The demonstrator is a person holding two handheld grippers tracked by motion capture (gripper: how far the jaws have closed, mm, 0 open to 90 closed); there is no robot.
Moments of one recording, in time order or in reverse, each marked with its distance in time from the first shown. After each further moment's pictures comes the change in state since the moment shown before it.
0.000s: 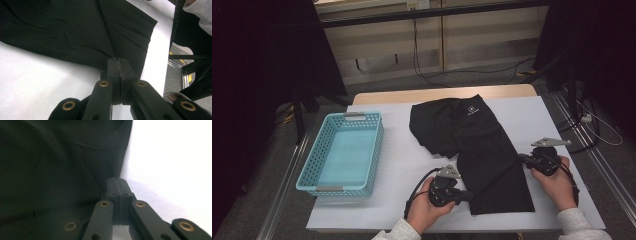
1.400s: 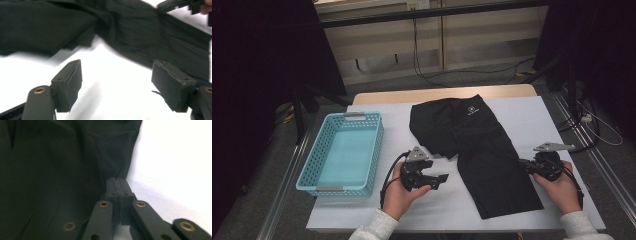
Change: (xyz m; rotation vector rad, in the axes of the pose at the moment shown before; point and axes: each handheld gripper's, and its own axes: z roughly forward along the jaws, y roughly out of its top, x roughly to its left) left arm 0.053 -0.004 -0.064 -0.128 0.287 -0.030; right arm 0.004 -0.010 -0.011 0.007 0.055 0.004
